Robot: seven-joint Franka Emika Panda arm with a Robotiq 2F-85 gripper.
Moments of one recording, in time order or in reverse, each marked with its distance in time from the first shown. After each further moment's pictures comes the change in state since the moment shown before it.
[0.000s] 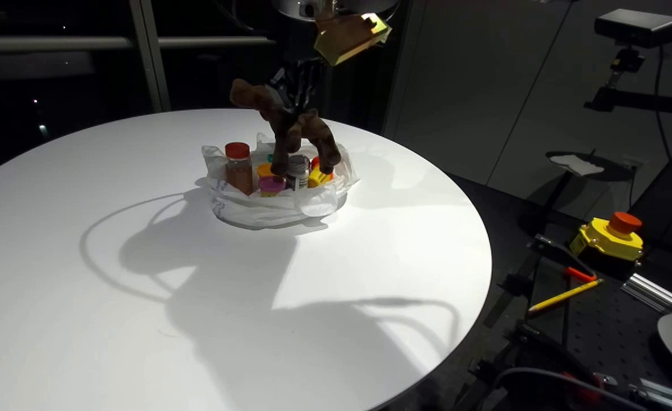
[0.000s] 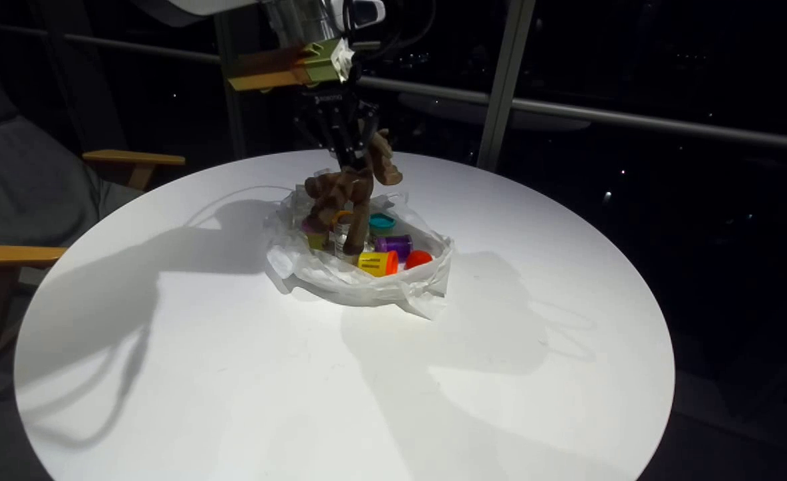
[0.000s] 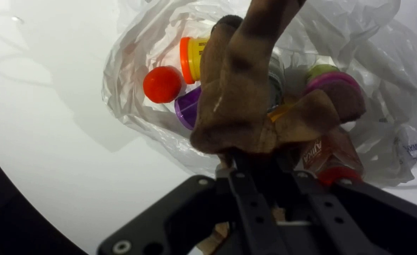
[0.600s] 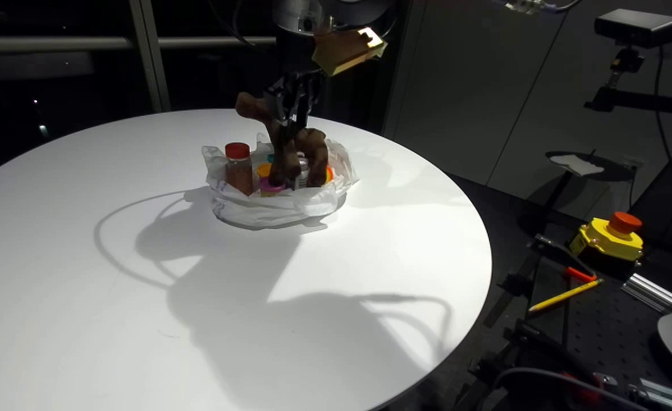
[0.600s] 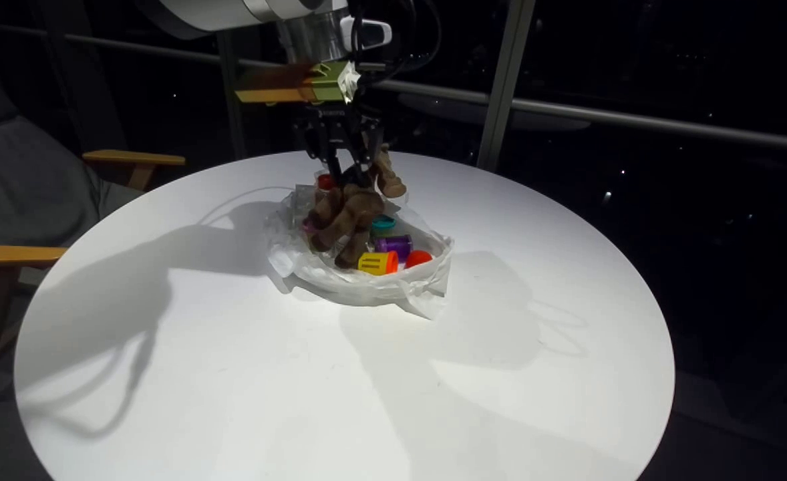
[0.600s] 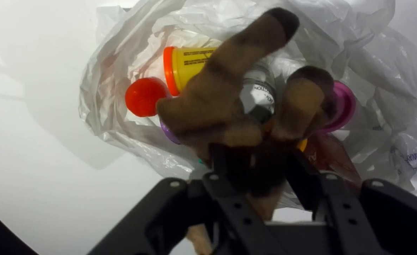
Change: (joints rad) arm -0.010 0.042 0.002 0.020 0.094 0.008 -0.066
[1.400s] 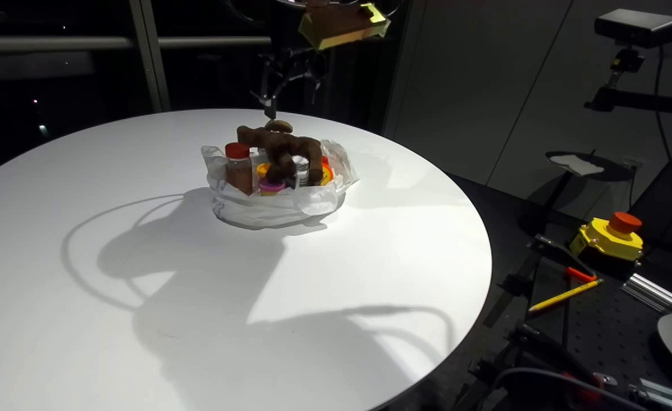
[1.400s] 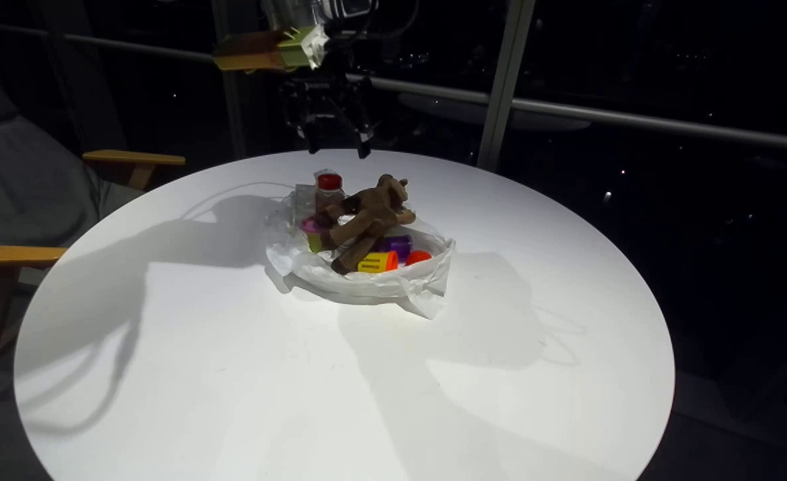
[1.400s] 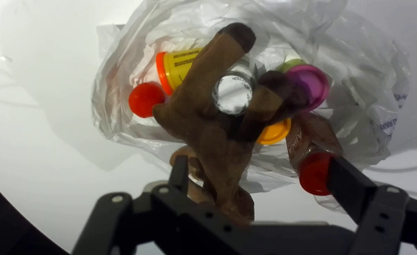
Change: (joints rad) arm 0.054 -0.062 -0.018 0.002 -0.006 -0.079 0.164
